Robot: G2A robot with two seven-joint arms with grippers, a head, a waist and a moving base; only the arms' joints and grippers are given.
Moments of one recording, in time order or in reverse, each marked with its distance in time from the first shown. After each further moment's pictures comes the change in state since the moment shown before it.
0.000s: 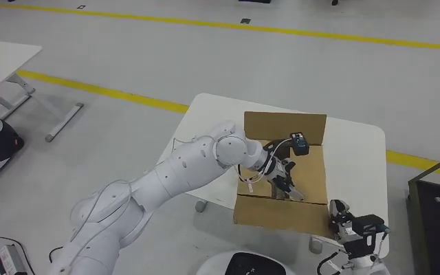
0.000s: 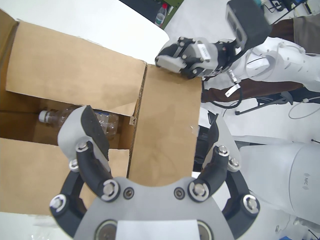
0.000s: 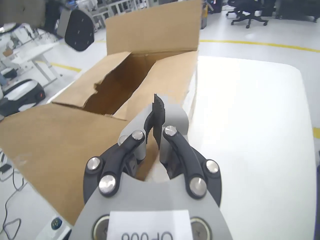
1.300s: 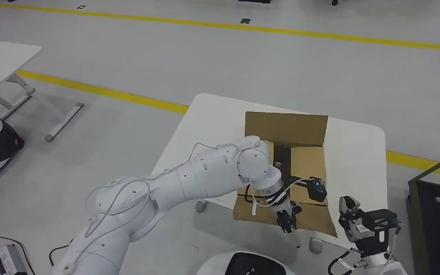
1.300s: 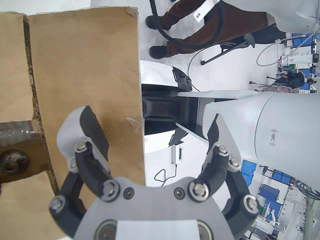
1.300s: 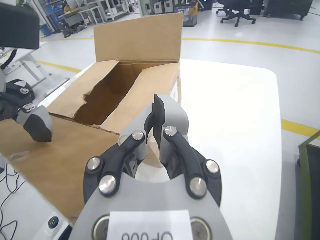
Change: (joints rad) left arm -0.106 -0.092 0.263 0.048 -0.335 -0.076 -0.309; right arm -0.027 0.003 0.052 -0.120 -0.035 -0.046 0.163
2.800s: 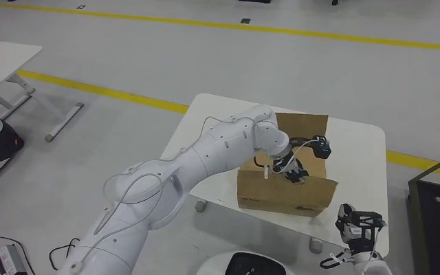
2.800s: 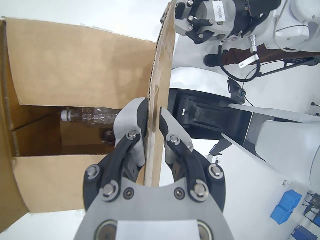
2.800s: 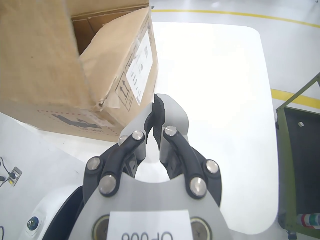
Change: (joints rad) left arm -0.169 -0.183 -0.007 0.391 0.260 -0.115 0.131; right arm 0.072 -0.021 -0.062 0.214 -0.038 0.208 -0.032
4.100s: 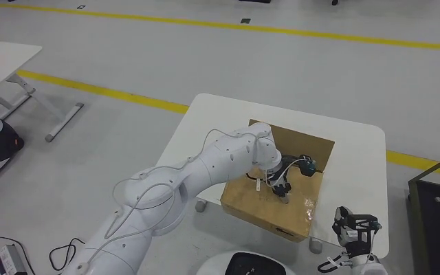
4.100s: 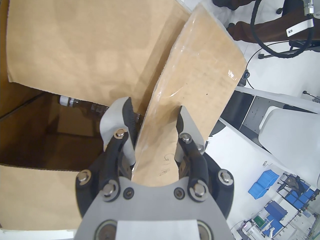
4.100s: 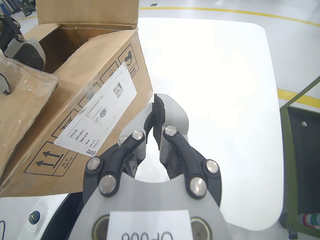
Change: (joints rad) left arm 0.033 -0.042 0.137 0.136 0.014 -0.008 -0.009; right arm -0.018 0.001 -0.018 -0.005 -0.027 -0.012 -0.004
